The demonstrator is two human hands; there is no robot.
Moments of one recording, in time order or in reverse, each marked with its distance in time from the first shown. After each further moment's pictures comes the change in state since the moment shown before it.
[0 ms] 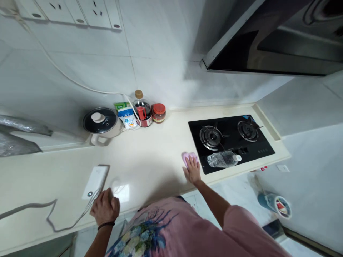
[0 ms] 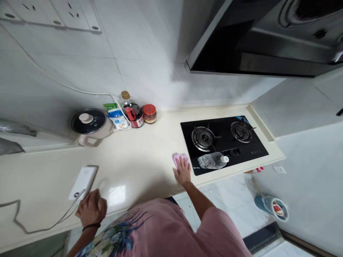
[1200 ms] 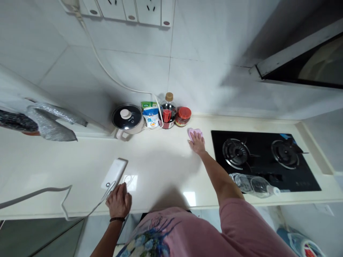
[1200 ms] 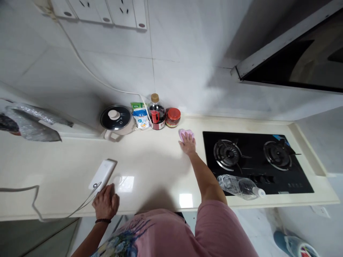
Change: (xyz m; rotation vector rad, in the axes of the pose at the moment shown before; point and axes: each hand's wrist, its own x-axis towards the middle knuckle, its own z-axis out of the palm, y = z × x) left_hand -0.004 0.004 -0.008 -0.009 -0.044 0.017; right_hand 0.247 -0.081 -0.072 -0.055 -0.025 -0.154
